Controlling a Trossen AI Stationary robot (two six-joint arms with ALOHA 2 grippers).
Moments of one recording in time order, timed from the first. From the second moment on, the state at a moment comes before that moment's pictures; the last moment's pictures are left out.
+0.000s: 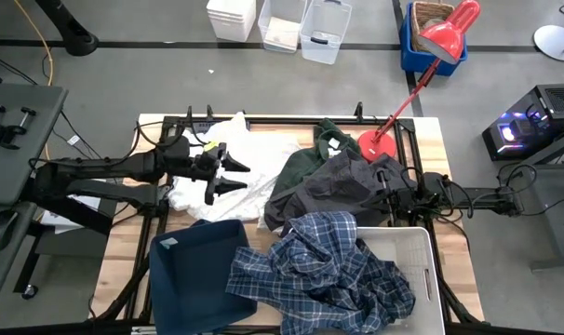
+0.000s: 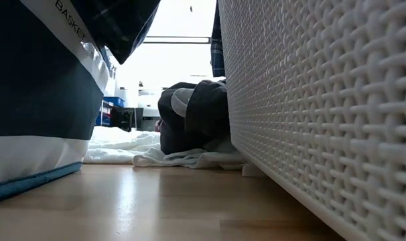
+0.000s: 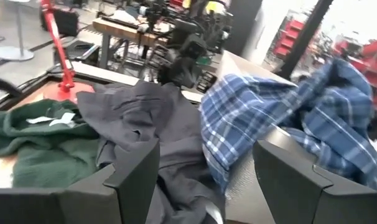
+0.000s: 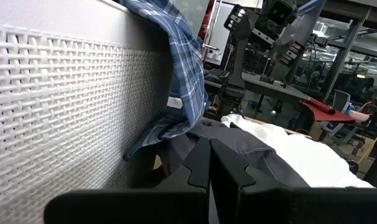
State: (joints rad) left arm 0.16 0.89 0.65 0.08 0.26 -0.23; right arm 0.00 0.02 0.01 0.05 -0.23 -0.26
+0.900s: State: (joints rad) left arm -0.13 1.02 0.65 0.01 0.05 0.17; right arm 0.00 0.02 0.01 0.05 -0.23 -0.26
